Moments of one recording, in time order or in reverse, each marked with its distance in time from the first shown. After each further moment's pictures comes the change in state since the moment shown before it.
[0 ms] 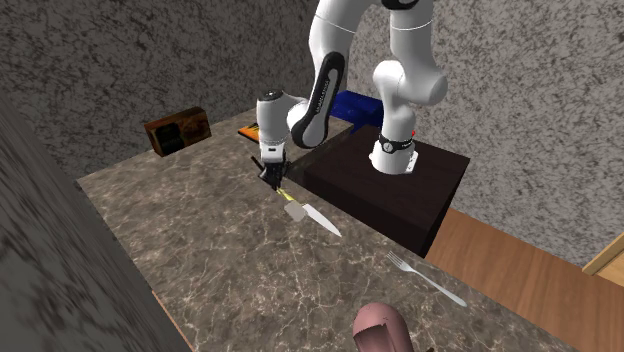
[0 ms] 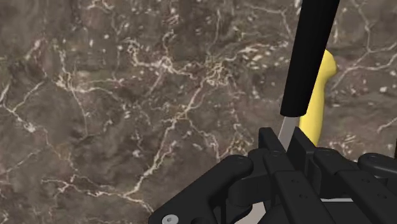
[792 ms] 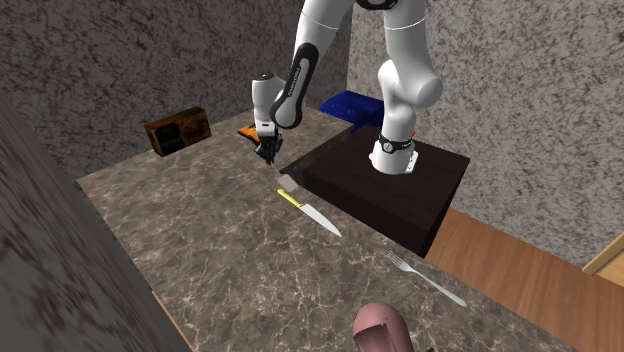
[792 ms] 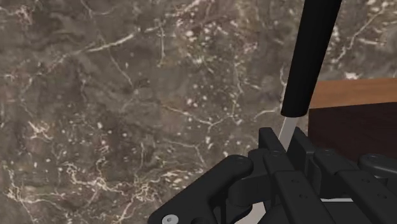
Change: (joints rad) arm -0.320 0.026 -0.009 0.036 0.073 0.002 -0.394
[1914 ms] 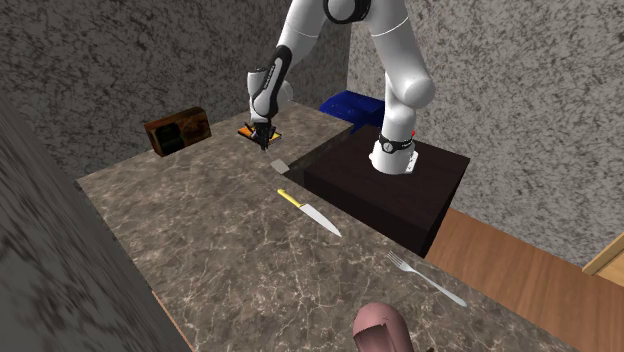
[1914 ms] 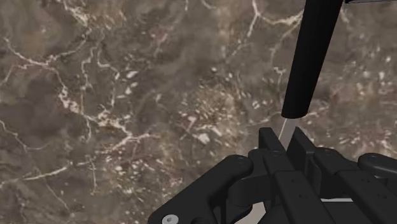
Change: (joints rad) arm -0.326 0.183 0.051 0.233 0.102 -0.048 -0.349
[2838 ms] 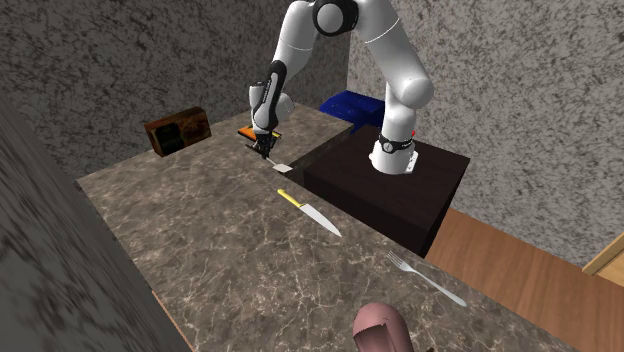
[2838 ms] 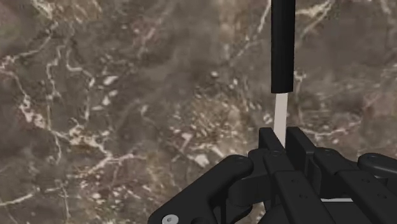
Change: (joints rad) arm -0.053 0.127 0.066 0.045 0.050 0.086 -0.036
